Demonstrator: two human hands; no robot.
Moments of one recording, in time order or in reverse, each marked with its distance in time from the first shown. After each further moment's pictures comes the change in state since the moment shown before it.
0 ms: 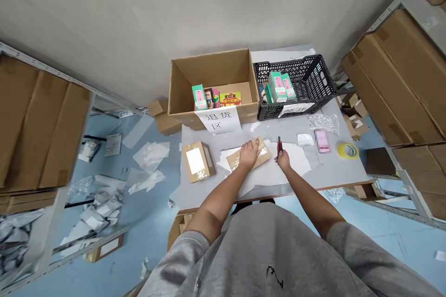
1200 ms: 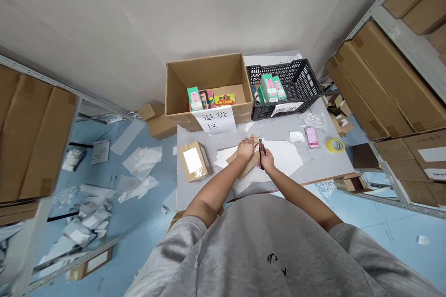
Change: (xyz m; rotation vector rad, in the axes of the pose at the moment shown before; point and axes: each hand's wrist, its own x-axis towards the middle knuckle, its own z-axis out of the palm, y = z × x) left_hand 0.021 0.005 -0.038 -0.037 -0.184 -0.032; right_hand -0.087 -0.081 0.035 0.220 -0.098 0.204
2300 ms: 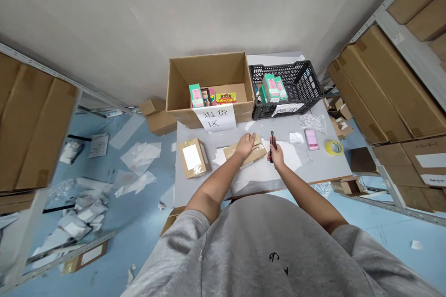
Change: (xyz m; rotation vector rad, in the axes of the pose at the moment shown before) left_hand 0.009 -0.012 0.012 -0.080 0.175 0.180; right_hand 0.036 -0.005 -0.049 0.107 0.048 -0.141
